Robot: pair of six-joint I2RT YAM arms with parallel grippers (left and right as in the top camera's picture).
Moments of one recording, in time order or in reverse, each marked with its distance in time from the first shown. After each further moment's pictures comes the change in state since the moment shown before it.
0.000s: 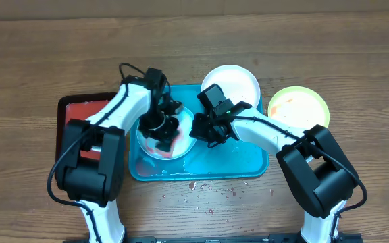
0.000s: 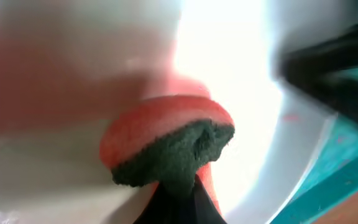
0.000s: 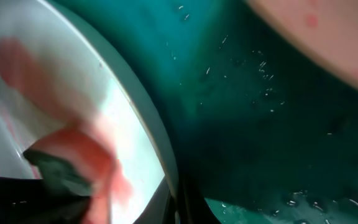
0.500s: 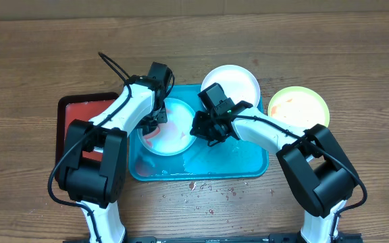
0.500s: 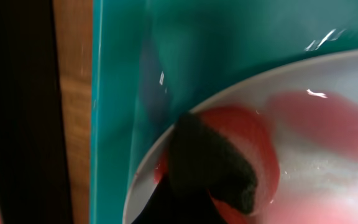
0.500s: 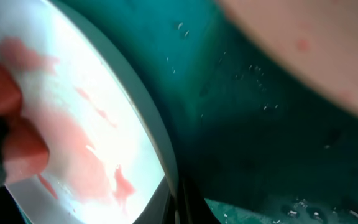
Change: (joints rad) left arm -0.014 -0.004 0.012 0.082 -0.580 -0.713; right arm -0.005 0.002 0.000 0.014 0.008 0.014
